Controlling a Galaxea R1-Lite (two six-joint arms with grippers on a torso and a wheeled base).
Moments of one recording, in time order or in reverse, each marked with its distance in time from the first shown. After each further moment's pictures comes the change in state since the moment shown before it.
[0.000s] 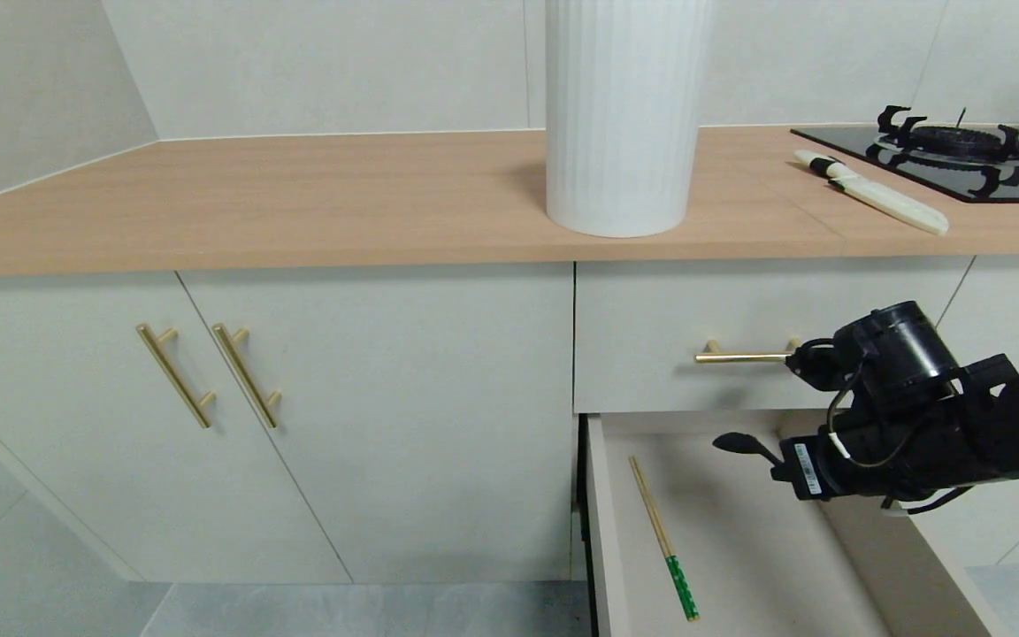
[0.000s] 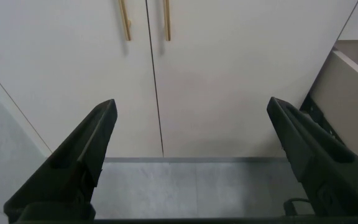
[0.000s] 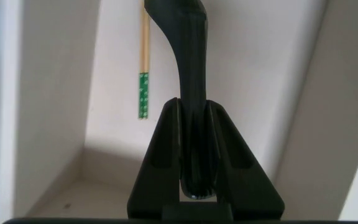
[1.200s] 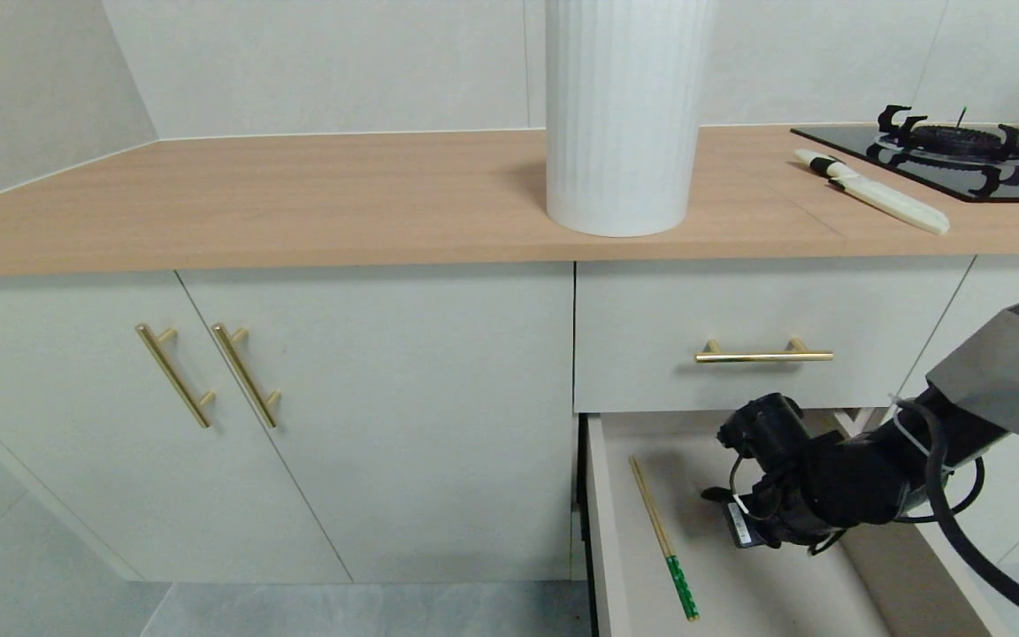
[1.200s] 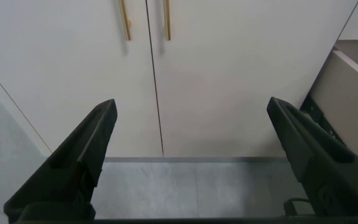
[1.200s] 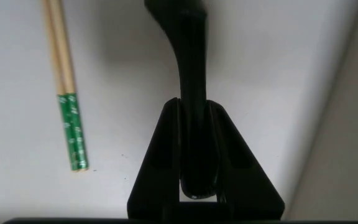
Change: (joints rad) left arm 0.000 0.000 0.000 0.000 0.000 0.000; right arm 0.036 0.423 -0.005 -0.237 -0.190 0.010
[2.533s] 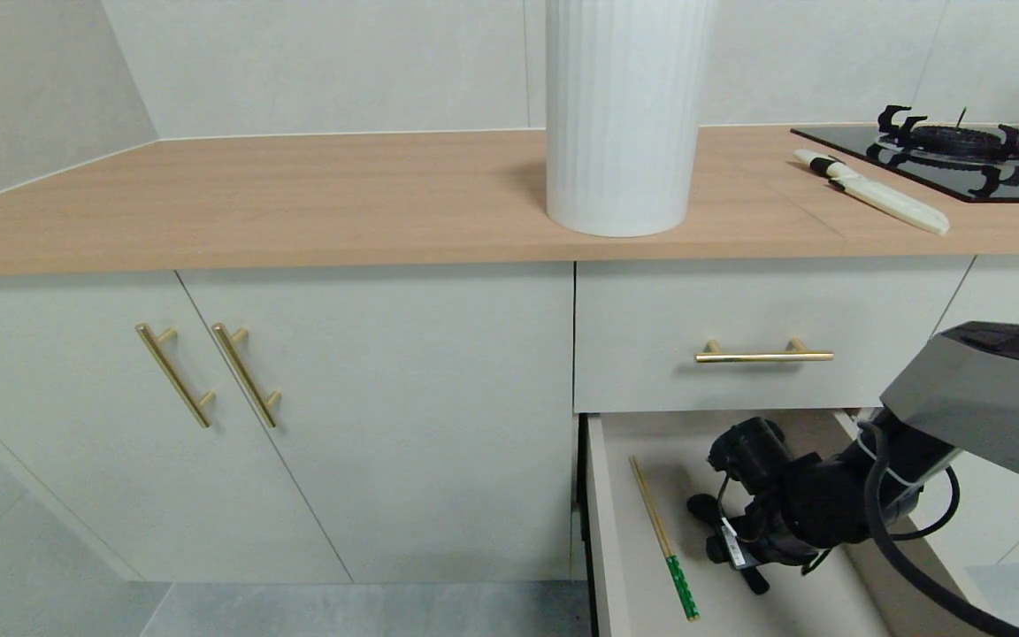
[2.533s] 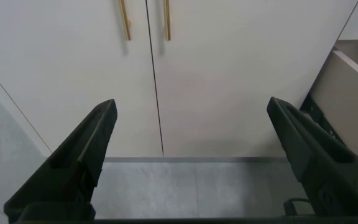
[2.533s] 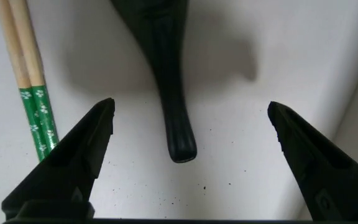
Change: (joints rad) left arm 0.000 0.000 0.000 0.000 0.000 0.000; right arm 0.018 0.080 0.009 -0.033 -0.043 0.000
